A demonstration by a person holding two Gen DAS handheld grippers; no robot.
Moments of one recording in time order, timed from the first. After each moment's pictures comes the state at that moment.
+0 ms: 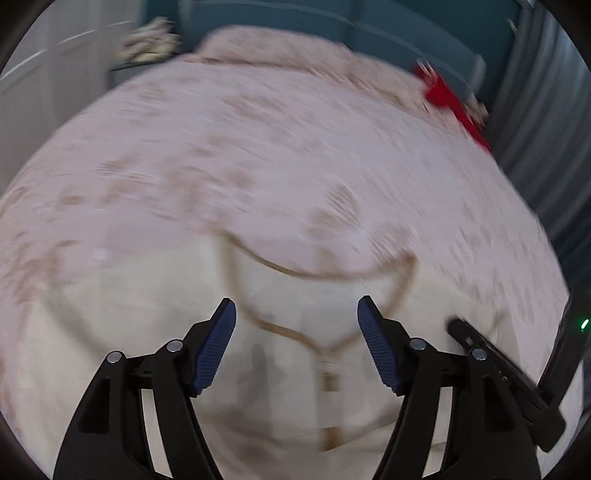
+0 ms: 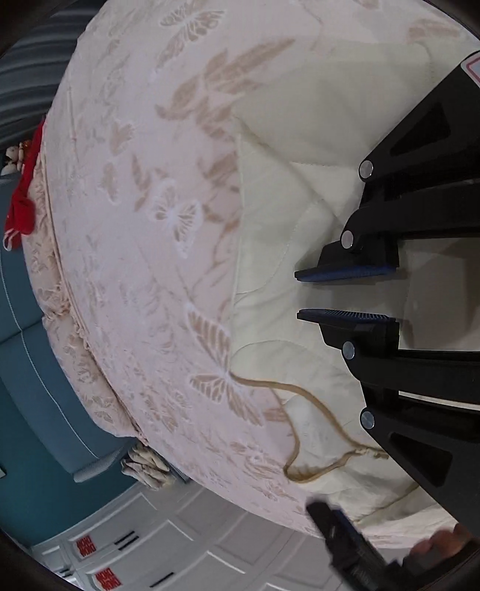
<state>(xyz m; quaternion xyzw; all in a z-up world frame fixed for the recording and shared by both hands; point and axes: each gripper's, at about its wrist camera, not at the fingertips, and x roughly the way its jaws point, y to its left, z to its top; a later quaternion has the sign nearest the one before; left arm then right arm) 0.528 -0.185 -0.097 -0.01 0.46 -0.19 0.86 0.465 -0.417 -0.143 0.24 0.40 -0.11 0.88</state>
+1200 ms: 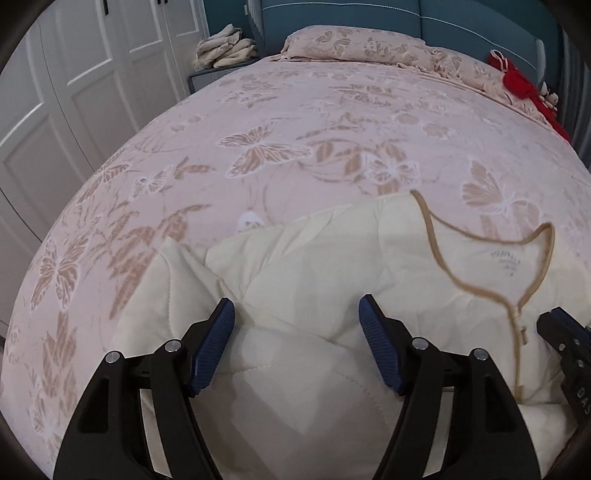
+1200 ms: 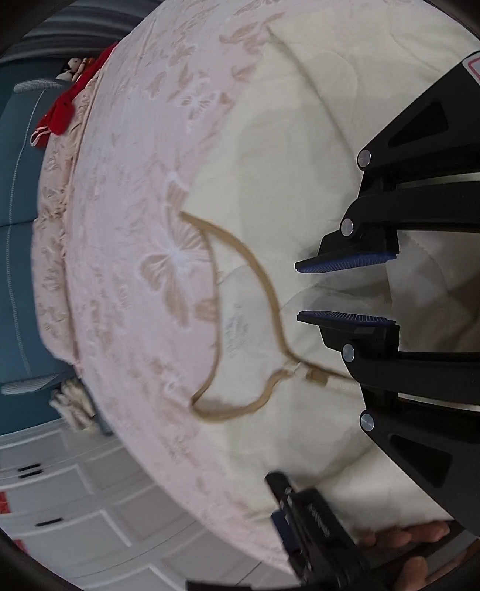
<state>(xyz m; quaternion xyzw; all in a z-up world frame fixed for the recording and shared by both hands) 0.521 -0.085 -0.129 0.05 0.44 -0.02 0.90 0.475 -0.307 -0.142 0.09 0.44 -0.04 0.89</state>
